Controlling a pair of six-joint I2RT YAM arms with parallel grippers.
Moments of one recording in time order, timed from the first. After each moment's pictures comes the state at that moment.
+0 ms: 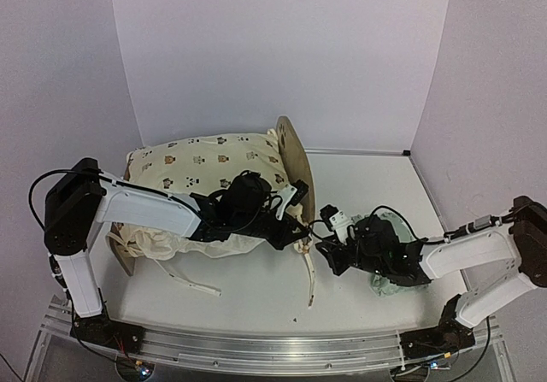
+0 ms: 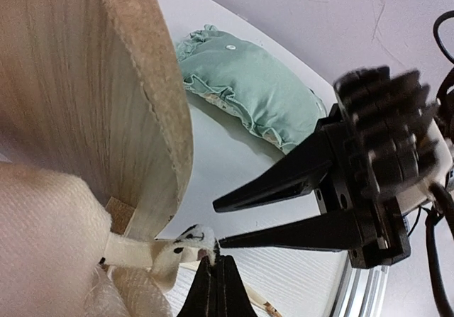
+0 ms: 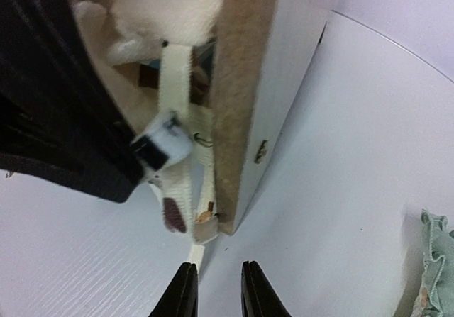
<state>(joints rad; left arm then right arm) -1.04 1.85 1.17 0.19 0.26 -0.31 0.95 1.41 0.49 0.38 0.24 0.12</state>
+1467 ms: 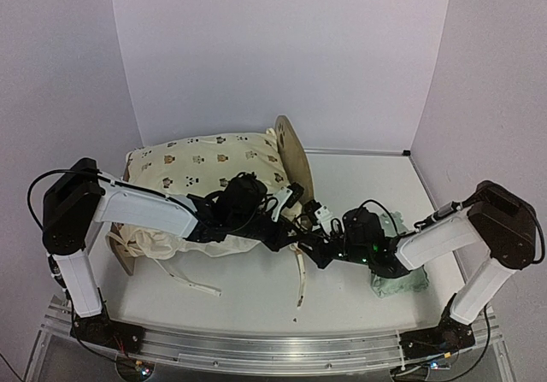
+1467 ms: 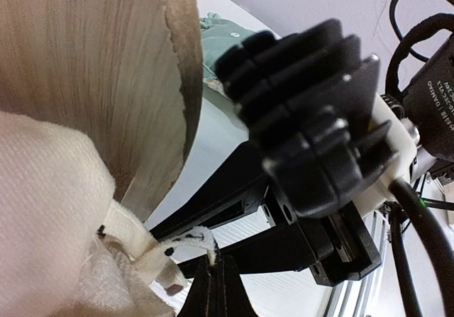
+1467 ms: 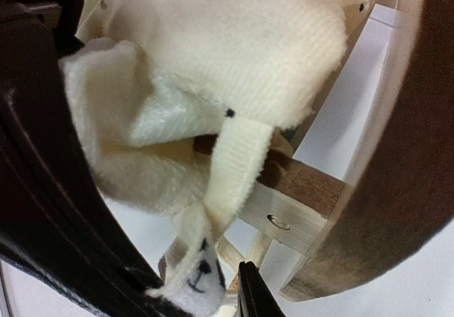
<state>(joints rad) -1.03 1.84 1.13 0.18 0.29 -0.33 0.87 1.66 0.58 0.62 -0.05 0.14</state>
